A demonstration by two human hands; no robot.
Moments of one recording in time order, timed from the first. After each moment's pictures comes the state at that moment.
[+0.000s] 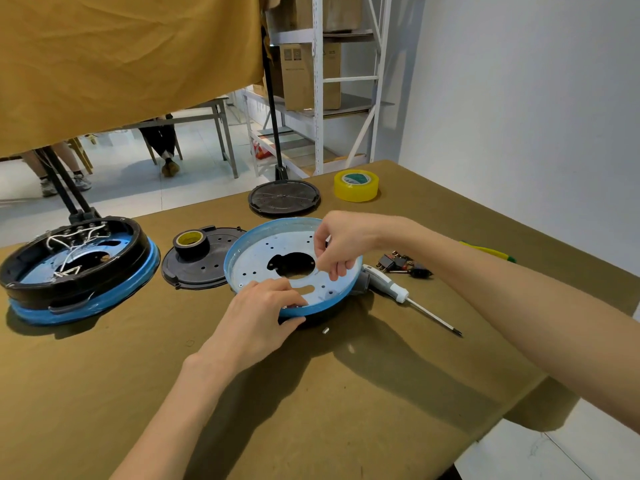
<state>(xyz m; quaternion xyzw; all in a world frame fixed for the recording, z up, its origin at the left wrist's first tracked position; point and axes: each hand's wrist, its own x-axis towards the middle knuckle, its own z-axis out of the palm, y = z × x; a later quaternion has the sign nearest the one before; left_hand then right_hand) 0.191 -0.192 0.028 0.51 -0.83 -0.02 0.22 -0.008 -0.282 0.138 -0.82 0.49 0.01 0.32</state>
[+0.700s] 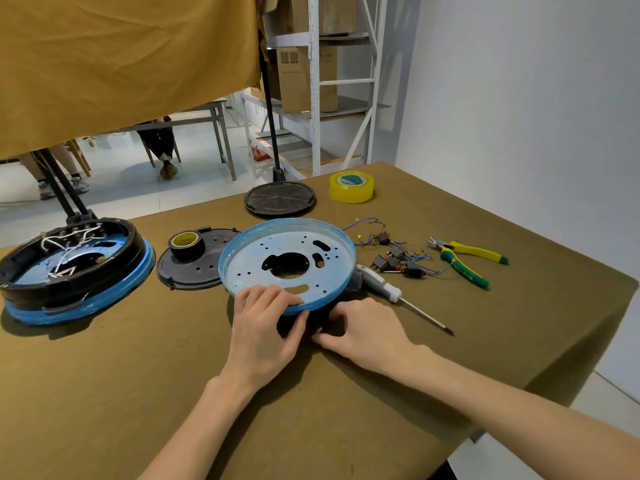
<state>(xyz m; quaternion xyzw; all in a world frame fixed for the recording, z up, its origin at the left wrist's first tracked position) 0.168 -0.181 -0.017 0.49 -0.76 0.06 0.42 -0.039 -0.194 0.002 -0.82 0.54 -0.17 0.09</state>
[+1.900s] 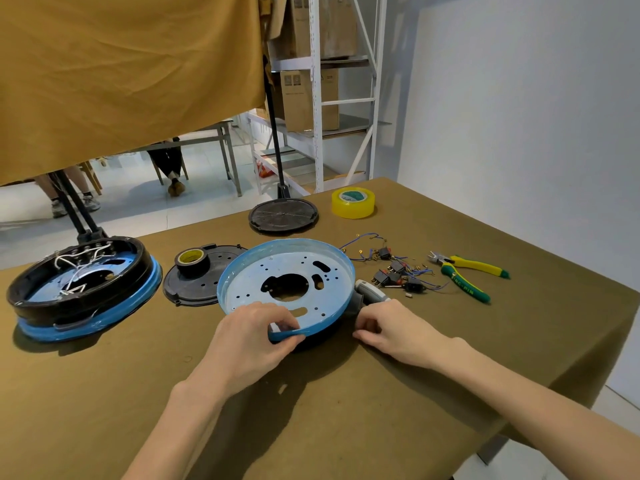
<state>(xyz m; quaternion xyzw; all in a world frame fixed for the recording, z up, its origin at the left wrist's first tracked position) 0.188 -0.171 0.036 0.53 -0.81 -0.06 0.27 -0.095 -0.222 0.008 -0.85 0.49 -0.14 0.15</state>
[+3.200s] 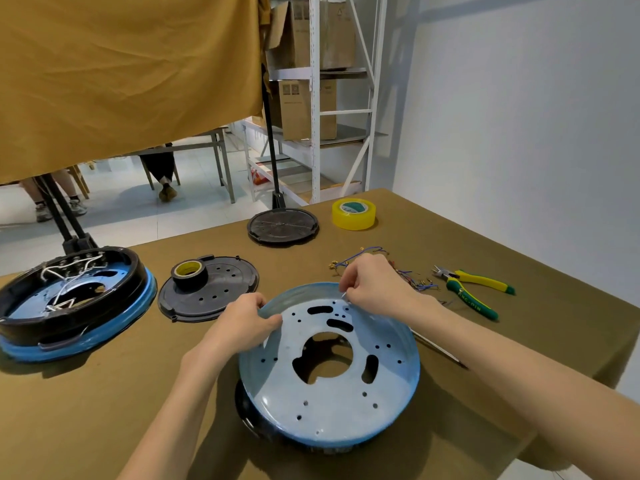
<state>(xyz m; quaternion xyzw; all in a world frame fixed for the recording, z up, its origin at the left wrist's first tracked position) 0.207 -0.243 0.050 0.69 -0.65 -0.26 0.16 -0.039 -0.270 0.086 -0.78 0.56 -0.22 0.16</state>
